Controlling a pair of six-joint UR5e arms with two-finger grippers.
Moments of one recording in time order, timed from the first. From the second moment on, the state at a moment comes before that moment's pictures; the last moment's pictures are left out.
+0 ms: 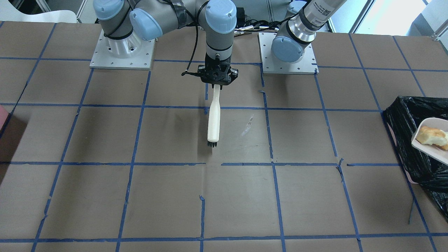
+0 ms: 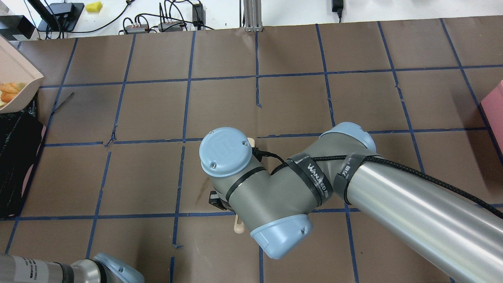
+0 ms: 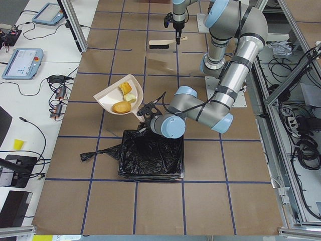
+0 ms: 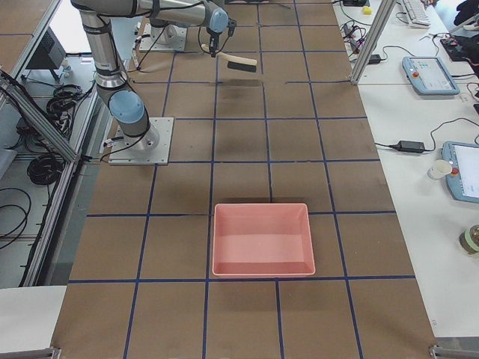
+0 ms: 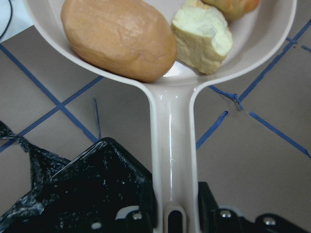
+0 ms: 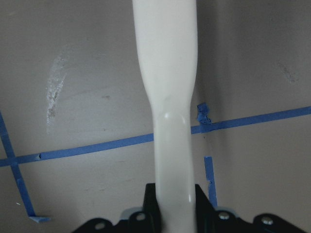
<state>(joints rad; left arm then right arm) -0.41 -1.91 -1.47 -1.56 0.97 1.97 2.22 -1.43 1.97 -2.06 -1.52 0.75</state>
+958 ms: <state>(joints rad) -0.25 -1.87 -1.40 -1.37 1.34 1.94 2.21 -1.46 2.11 -2.14 -1.56 0.68</state>
